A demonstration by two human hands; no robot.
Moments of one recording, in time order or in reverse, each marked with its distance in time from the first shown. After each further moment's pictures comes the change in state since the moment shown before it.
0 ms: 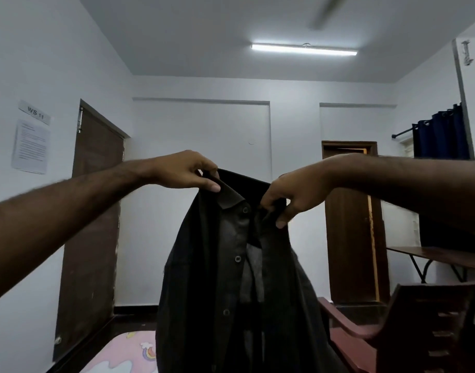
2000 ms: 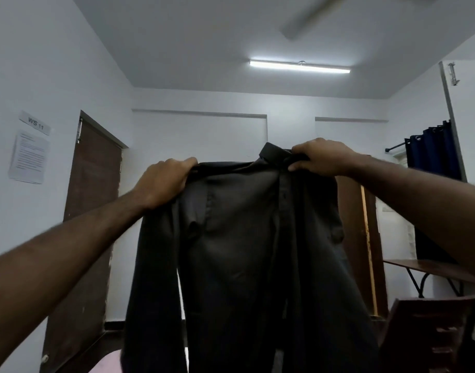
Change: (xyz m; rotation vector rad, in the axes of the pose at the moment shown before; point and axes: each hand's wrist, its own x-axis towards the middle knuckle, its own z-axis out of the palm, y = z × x) left_hand -0.008 -0.040 0.012 0.539 0.581 -0.220; right_hand -0.022 0.086 -0.034 -0.176 0.637 0.505
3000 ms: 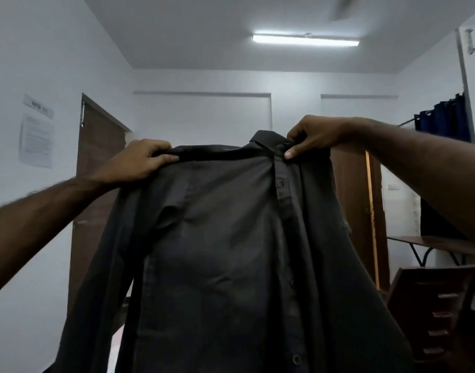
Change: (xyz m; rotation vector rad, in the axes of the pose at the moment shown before) left_hand -0.052 -0.036 -0.051 -0.347 -0.193 -0.102; right_hand 0.001 -0.025 -0.004 0.420 -0.290 -0.152
